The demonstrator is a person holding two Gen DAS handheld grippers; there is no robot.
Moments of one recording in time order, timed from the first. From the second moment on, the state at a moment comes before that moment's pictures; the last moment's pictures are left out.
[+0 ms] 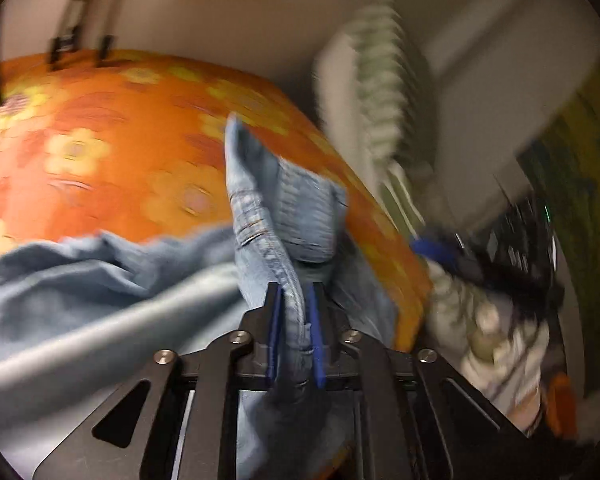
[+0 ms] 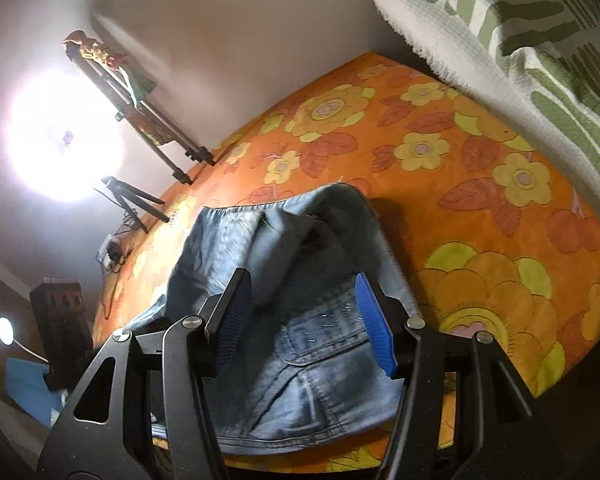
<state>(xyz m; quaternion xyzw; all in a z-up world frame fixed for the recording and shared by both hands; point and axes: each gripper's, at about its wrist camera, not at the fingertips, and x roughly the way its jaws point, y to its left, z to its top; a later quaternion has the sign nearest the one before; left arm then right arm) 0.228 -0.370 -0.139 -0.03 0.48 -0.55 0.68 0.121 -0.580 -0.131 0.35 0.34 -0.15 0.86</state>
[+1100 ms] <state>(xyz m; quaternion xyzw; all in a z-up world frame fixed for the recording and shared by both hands) 0.230 -0.232 -0.143 0.01 0.46 -0.44 0.77 0.101 -0.602 -0.171 0.43 0.39 -0.06 0.81</state>
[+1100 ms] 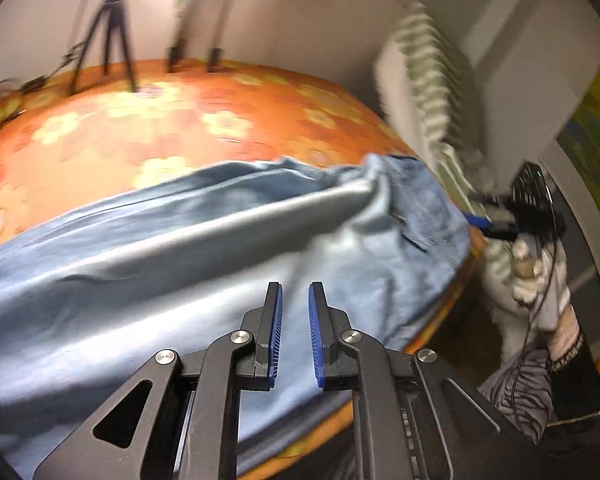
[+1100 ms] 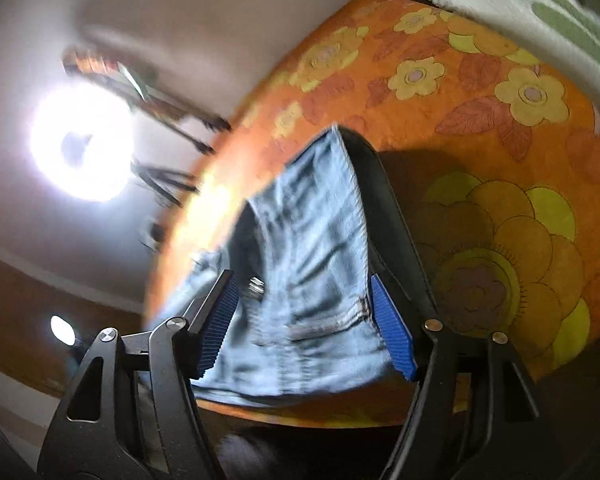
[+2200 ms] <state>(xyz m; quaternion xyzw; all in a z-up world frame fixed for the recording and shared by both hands) 0.274 -0.370 -0.164 0.14 0.44 -0.44 0.77 0.130 -0.581 -0.186 0.33 0.47 -0.11 0.81</state>
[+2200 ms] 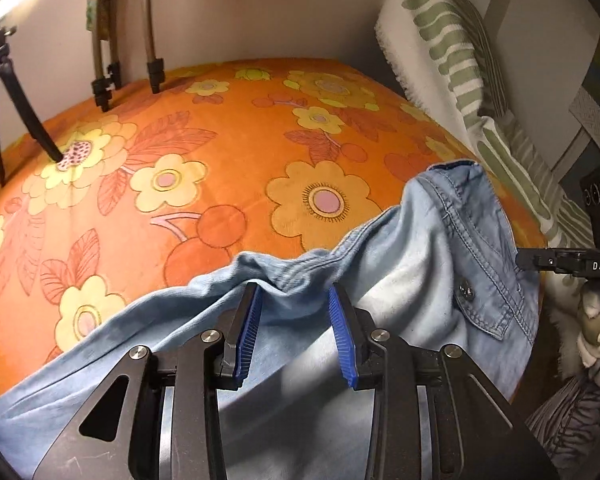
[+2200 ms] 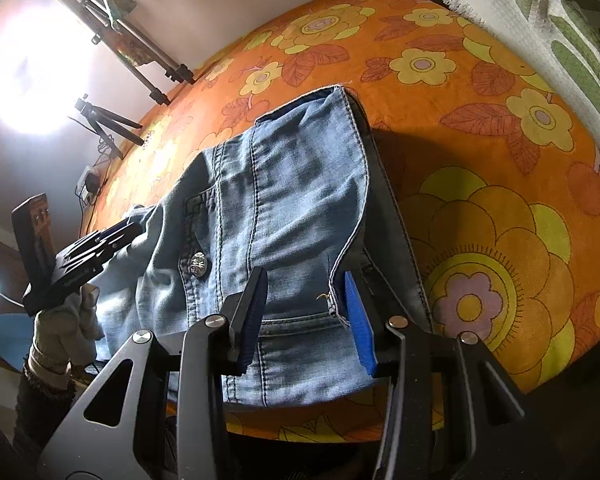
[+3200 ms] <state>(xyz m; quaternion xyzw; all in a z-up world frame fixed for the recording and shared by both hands) 0.323 -0.378 -0.181 0.10 0.45 -0.45 0.76 0.112 -0.590 -0.189 0.33 0.47 -0.11 0.81</state>
